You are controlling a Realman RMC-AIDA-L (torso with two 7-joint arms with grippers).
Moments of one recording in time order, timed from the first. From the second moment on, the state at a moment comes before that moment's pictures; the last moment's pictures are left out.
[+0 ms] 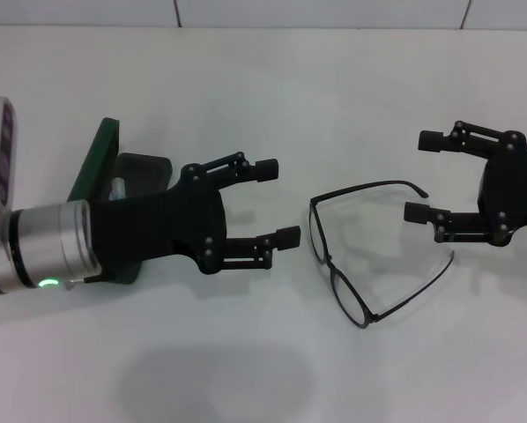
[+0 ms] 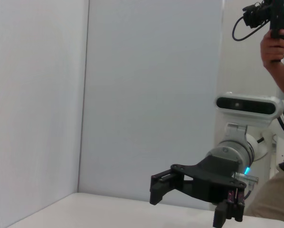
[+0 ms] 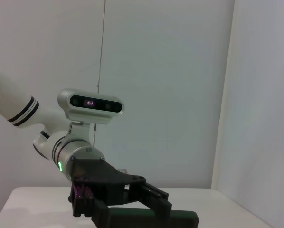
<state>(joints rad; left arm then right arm) -0.44 -2.05 1.03 0.42 1.51 1.67 -0.94 0.51 1.96 -1.08 -0.55 -1.49 -1.62 0.92</state>
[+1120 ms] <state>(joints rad) -0.40 -2.01 0.85 1.14 1.98 1.48 -1.99 0.51 1.96 -1.08 -0.56 -1.49 -1.62 0.92</state>
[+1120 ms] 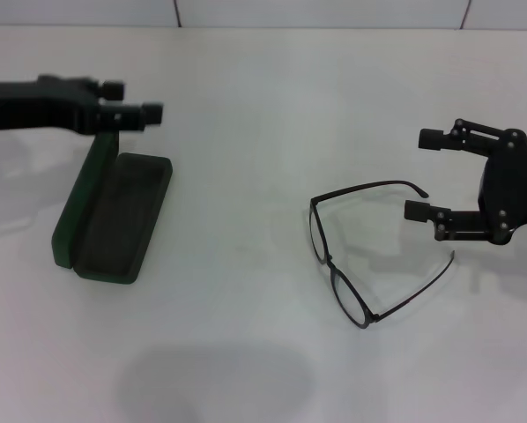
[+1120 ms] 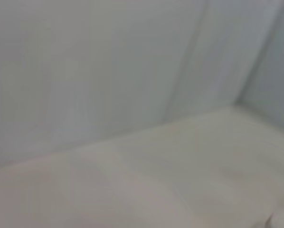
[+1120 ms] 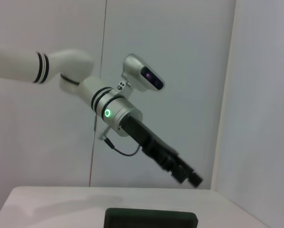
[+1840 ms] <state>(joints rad) -0.36 -2.09 0.92 1.36 2.45 1.44 -2.36 0.52 1.97 -1.09 -0.56 -1.50 -1.57 0.92</state>
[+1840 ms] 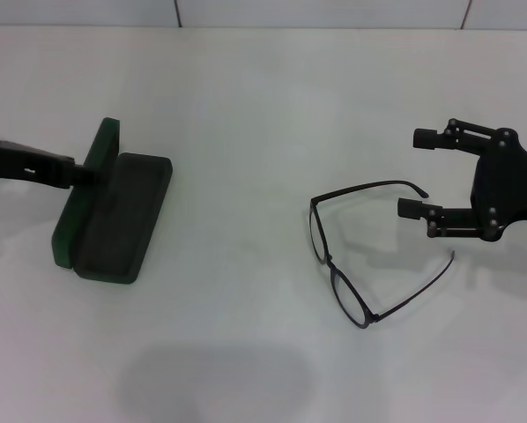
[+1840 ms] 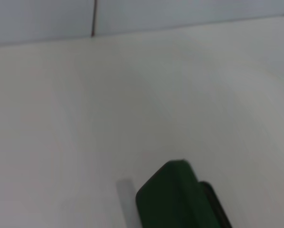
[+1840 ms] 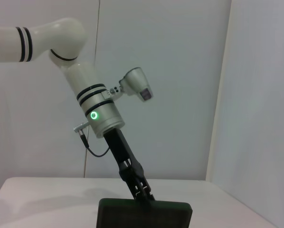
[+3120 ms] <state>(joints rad) -0.75 -2.09 1.28 1.22 2.57 1.25 -1.99 0.51 2.02 -1.15 -0.58 -1.68 -1.69 0.91</state>
